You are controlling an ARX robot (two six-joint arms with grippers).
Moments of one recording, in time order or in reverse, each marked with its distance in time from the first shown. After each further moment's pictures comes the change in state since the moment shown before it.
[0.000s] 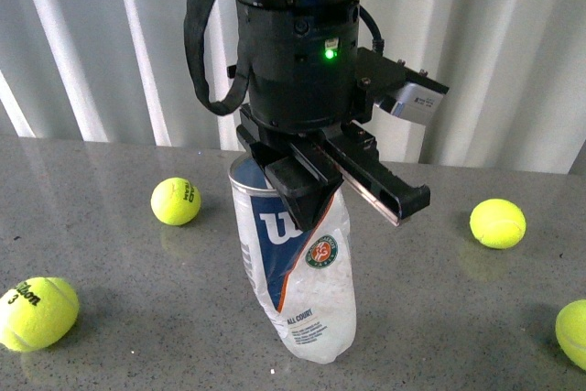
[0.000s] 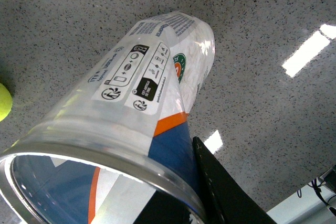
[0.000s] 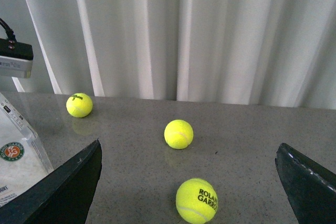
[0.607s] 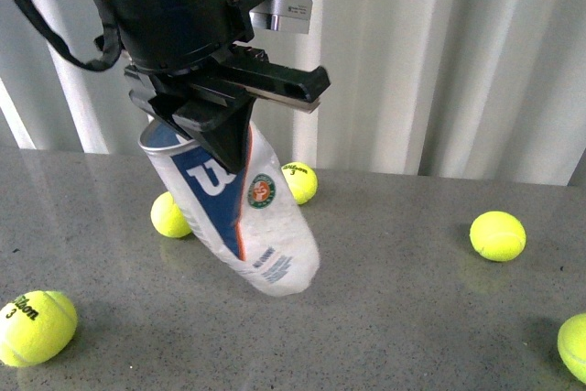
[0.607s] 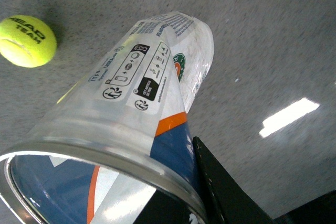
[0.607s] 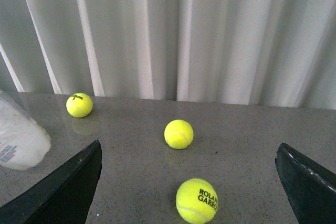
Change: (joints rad) left arm 0.157 -0.200 -0.159 0.141 0.088 -0.216; right arm 0.000 0.000 0.000 0.000 0.000 0.000
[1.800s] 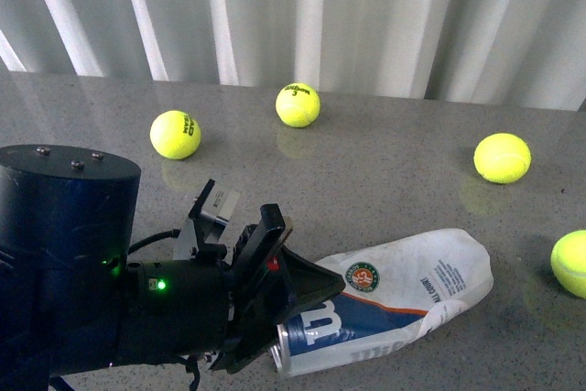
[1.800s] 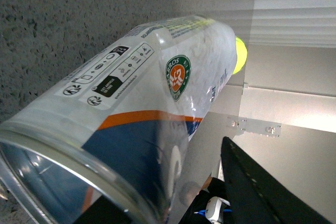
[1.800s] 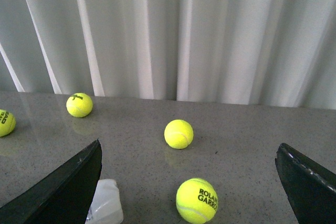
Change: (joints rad) left arm 0.013 0.280 -1.083 2.040 0.644 -1.286; right arm 0.000 0.000 0.000 0.000 0.000 0.000
